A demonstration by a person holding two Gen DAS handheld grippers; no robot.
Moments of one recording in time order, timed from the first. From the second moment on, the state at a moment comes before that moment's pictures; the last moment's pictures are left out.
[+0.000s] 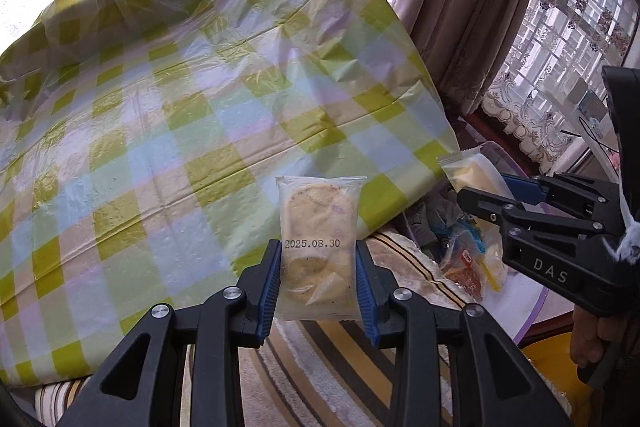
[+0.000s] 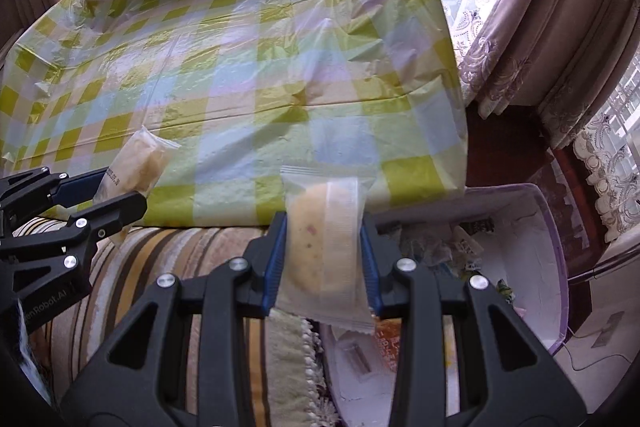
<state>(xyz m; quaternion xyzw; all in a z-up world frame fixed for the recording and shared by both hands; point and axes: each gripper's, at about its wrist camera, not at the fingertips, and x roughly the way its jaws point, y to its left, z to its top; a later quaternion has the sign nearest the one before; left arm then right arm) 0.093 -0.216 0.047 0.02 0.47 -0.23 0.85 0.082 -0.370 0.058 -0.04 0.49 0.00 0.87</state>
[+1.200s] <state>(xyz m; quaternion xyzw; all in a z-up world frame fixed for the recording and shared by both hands) 0.066 -0.385 0.001 0.00 0.57 -0.35 0.74 0.020 -0.534 0.017 0.04 0.50 -0.19 0.85</state>
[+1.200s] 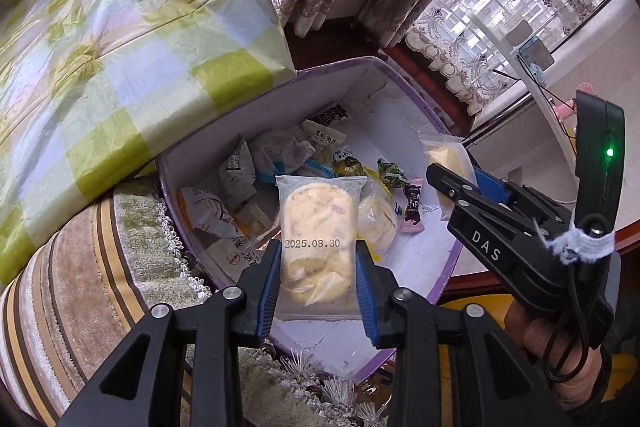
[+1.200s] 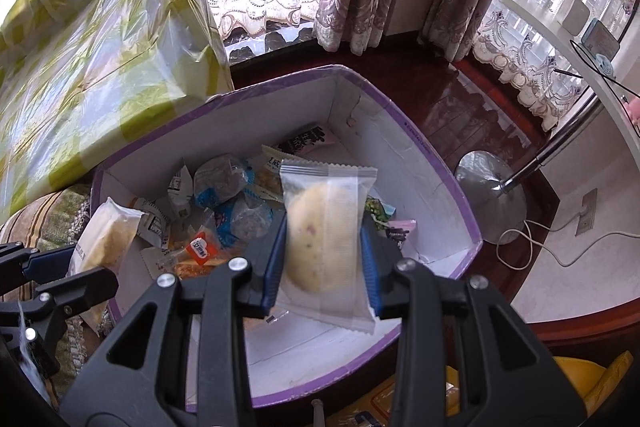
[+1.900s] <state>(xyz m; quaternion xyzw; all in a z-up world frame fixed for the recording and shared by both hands) 0.081 -0.402 -0.010 -0.03 0.58 -0.34 0.73 0.023 -0.545 0.017 0.05 0.49 -0.21 0.84</state>
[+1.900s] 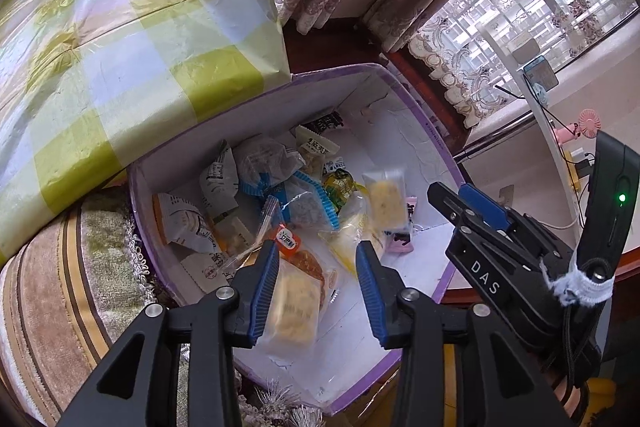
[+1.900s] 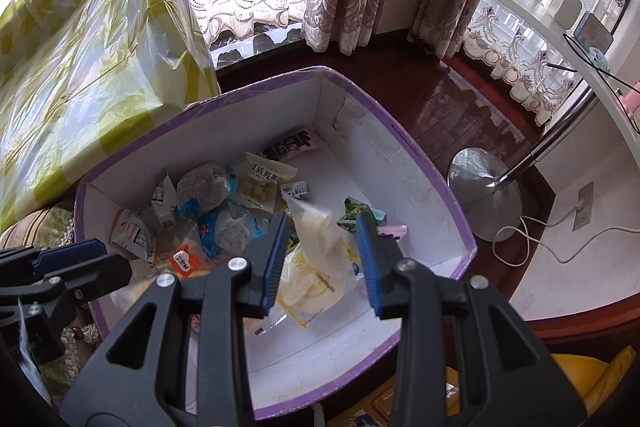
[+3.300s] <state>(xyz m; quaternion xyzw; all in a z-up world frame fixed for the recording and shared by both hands) 0.032 -0.348 0.015 -0.06 0.56 -0.33 0.76 -0.025 -0.508 0.039 0.05 0.50 -0.21 0.84</state>
